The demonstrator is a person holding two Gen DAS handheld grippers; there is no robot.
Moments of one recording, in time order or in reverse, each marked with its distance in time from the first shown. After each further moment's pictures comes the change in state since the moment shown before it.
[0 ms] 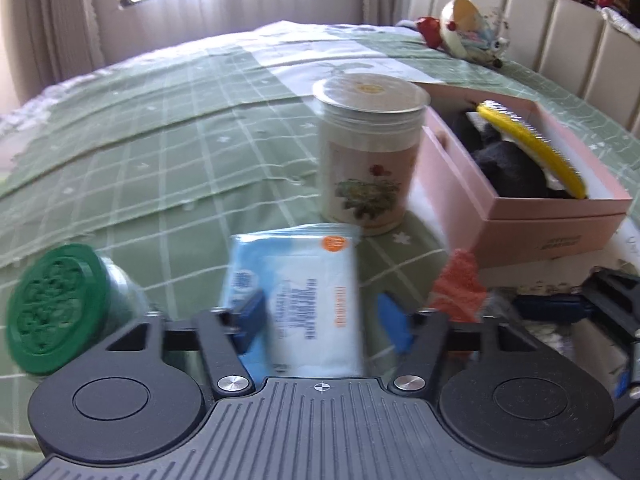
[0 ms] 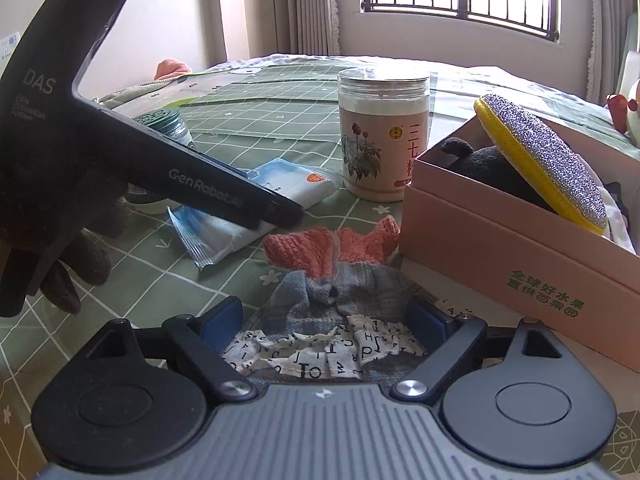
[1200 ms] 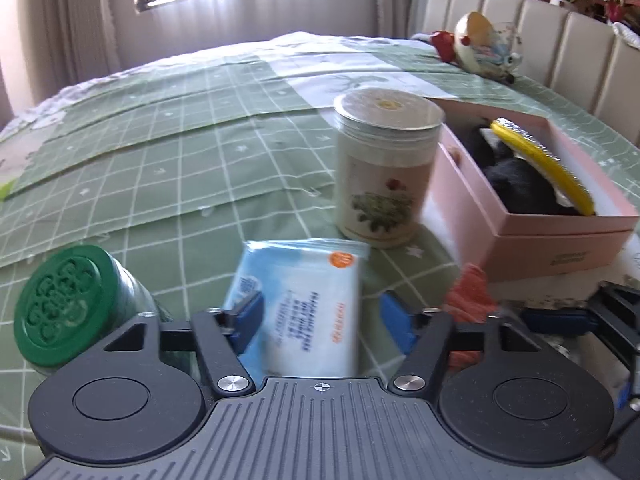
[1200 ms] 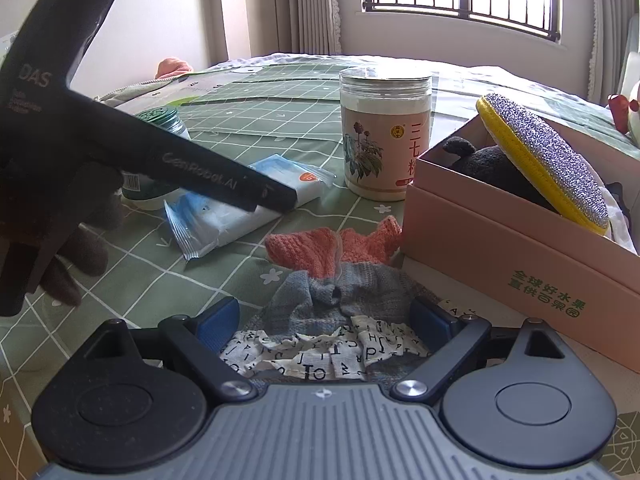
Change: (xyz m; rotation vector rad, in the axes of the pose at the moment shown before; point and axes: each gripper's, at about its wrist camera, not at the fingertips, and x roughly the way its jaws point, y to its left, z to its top) left arm -0.003 0.003 0.002 -0.044 -0.025 0.015; right arm 0.001 0.001 0.000 0.000 0.001 0.003
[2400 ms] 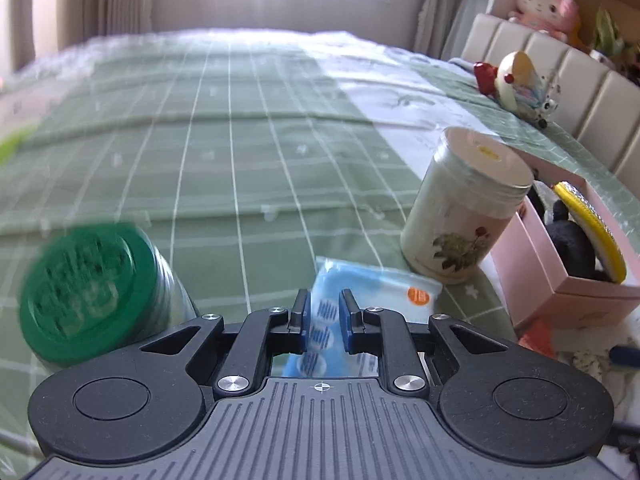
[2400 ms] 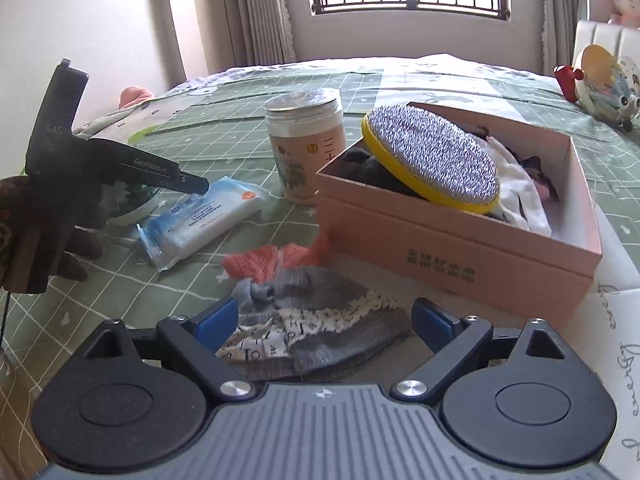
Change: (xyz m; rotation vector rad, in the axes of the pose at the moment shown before) left arm 0.010 0.069 0.011 -0.206 0.009 -0.059; right arm -0.052 -0.039 -0.006 0.133 -0.001 -0.061
